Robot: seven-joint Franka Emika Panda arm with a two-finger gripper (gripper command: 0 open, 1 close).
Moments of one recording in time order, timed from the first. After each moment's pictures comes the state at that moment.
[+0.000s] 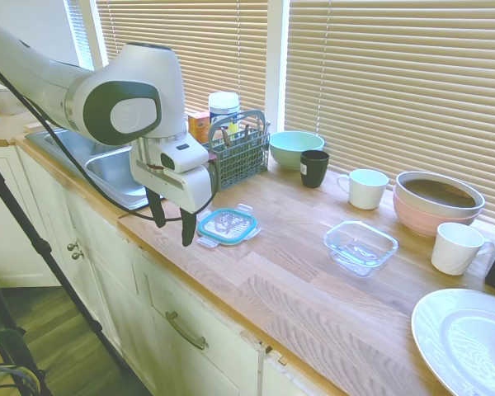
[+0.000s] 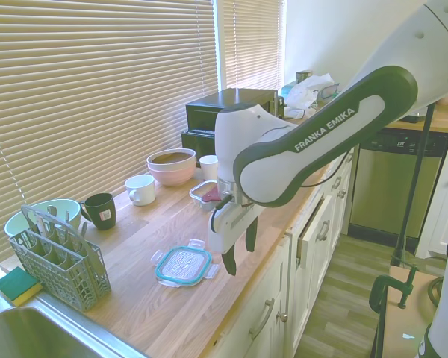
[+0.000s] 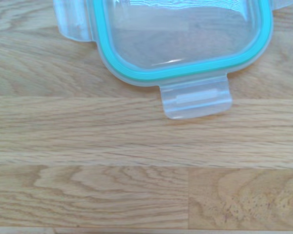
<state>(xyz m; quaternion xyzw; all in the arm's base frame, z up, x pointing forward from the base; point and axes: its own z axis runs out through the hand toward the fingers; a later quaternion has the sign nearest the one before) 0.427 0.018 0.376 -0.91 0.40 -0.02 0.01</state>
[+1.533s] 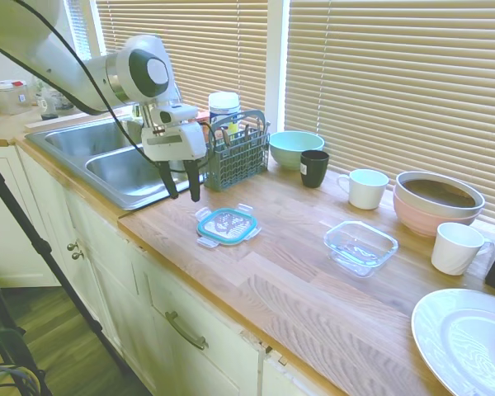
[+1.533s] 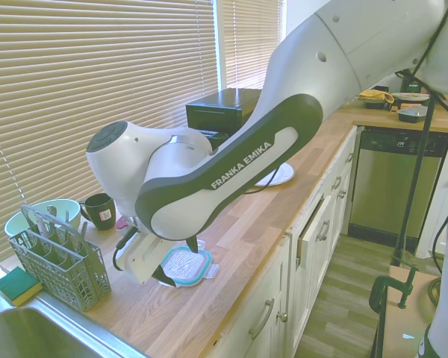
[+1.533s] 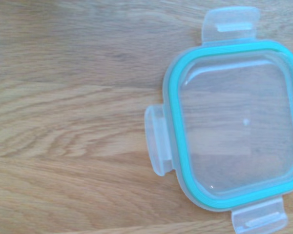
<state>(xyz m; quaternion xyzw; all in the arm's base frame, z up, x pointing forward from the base) 0.540 0.156 0.378 -0.90 0.40 -0.07 -0.15</state>
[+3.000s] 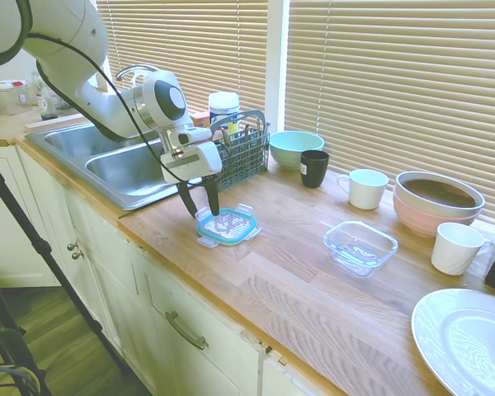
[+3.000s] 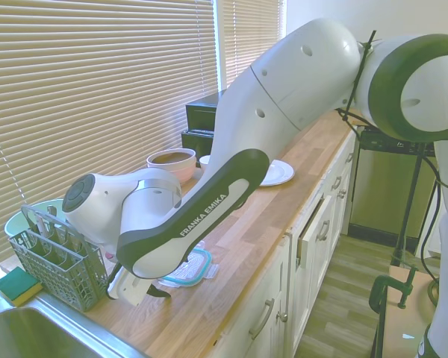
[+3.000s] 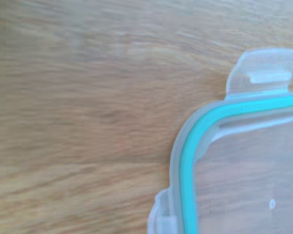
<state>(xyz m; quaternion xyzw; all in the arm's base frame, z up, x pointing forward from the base) 0.589 0.156 0.316 -0.89 0.38 -0.09 -0.22</state>
